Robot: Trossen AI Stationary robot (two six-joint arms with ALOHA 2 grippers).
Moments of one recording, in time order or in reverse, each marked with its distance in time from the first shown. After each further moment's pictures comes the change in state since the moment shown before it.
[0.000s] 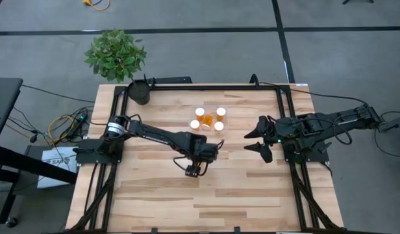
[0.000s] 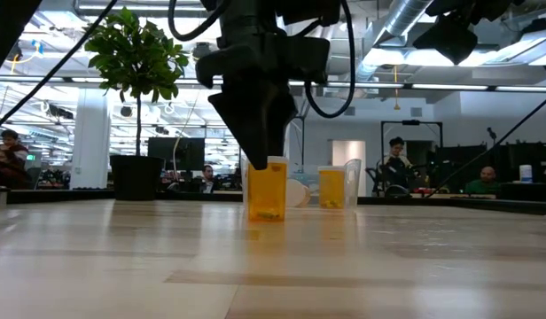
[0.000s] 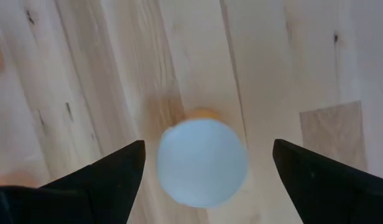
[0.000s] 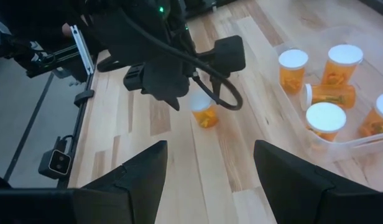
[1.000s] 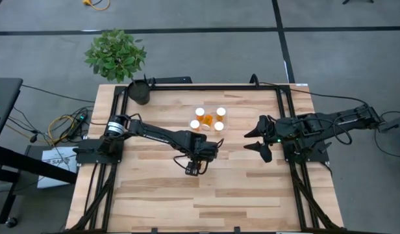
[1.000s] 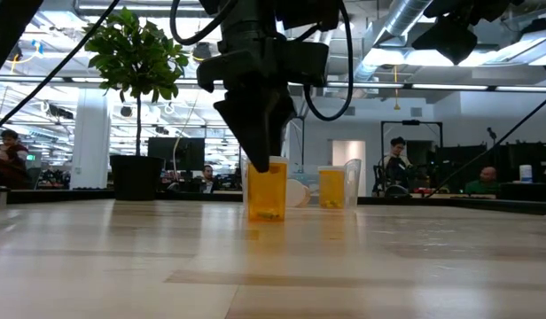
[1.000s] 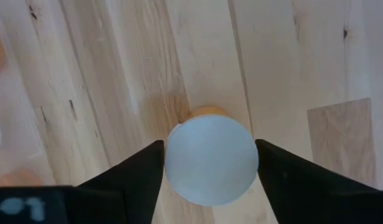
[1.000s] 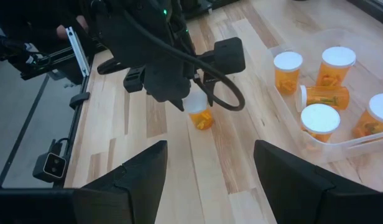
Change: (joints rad) left arm 0.016 0.000 -0.007 0.002 0.002 0.012; right arm 0.000 0.000 0.000 0.000 0.019 -0.001
